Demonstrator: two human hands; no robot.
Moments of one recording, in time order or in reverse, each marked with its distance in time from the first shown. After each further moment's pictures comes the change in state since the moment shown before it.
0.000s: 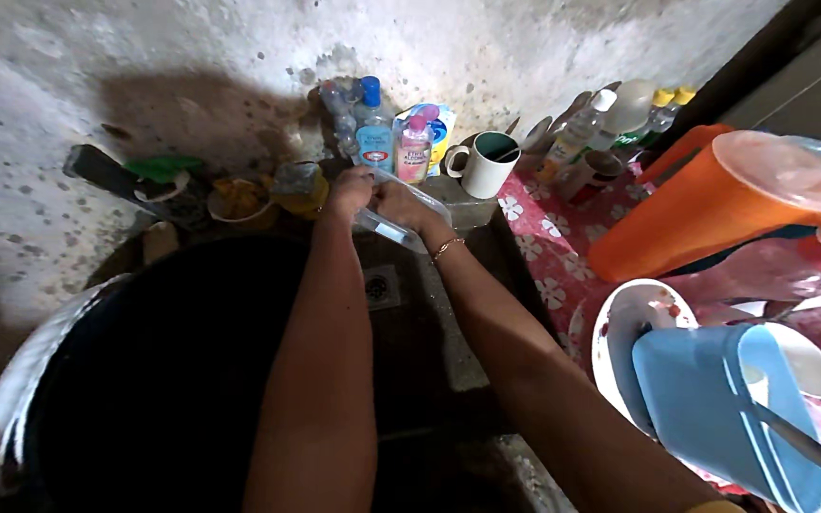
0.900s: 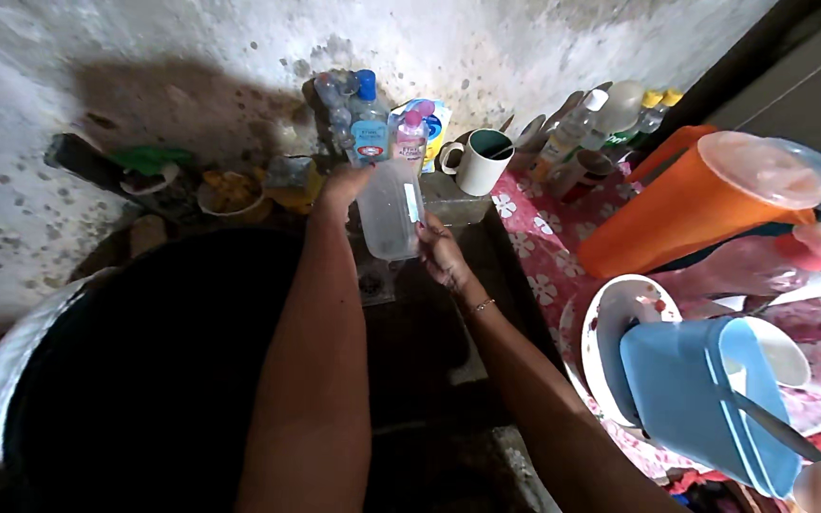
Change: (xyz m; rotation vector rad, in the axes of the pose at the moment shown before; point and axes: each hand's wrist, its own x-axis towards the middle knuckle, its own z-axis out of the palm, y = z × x) left_hand -0.006 0.004 -0.001 -0.143 0.054 -0.140; right_hand -0.104 0.048 0.033 0.936 0.305 0.323
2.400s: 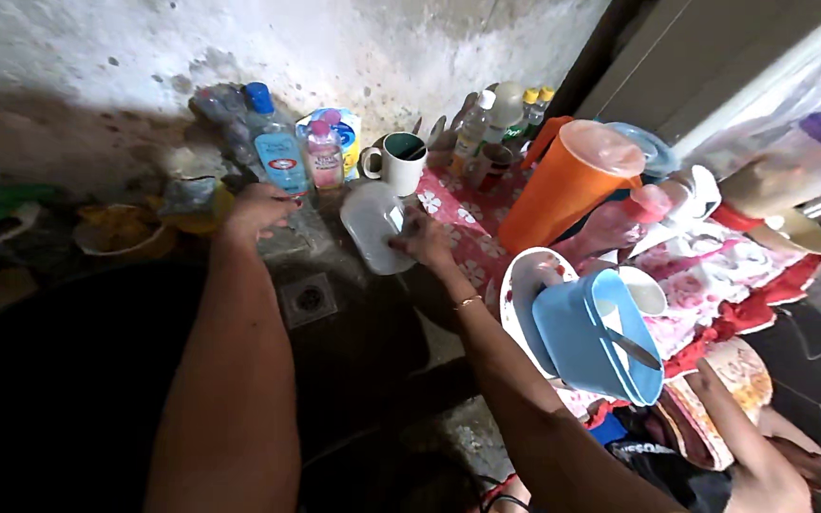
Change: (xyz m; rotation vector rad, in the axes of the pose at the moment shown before) left_hand 0.002 -0.010 -0.001 0.231 -0.113 0.130; right_hand -0.056 -0.054 -0.060 -0.692 0.338 -0.098
